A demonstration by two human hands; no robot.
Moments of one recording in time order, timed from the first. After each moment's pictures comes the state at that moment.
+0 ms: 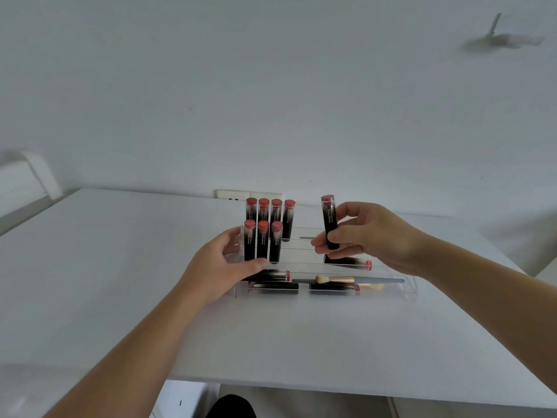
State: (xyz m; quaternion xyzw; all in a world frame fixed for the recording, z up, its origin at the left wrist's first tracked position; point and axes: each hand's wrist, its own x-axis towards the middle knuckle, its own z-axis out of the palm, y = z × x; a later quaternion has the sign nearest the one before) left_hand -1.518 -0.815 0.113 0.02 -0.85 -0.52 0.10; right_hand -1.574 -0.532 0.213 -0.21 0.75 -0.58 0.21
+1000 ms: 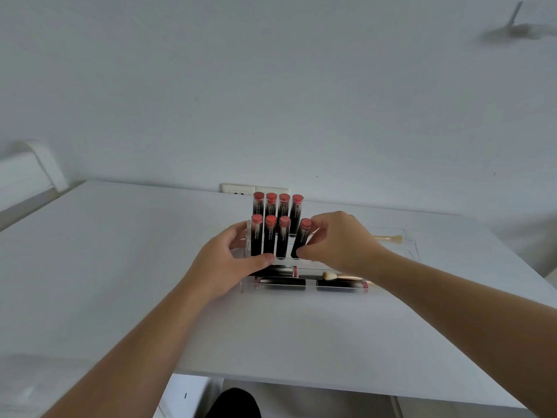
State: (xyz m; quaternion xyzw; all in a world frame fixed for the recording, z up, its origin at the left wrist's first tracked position) left_hand -1.518 -0.813 0.115 0.02 -0.85 -0.52 0.10; right_hand -1.567 -0.591 0.184 -0.19 0.93 -0.32 0.03
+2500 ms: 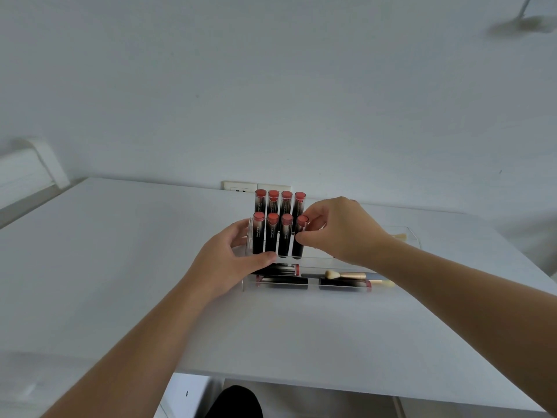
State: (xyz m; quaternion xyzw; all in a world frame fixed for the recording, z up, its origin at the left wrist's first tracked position) left_hand -1.518 -0.814 0.114 0.01 -0.85 -0.52 0.10; right_hand -1.566 -0.597 0.203 -0.23 0.92 -0.31 0.00
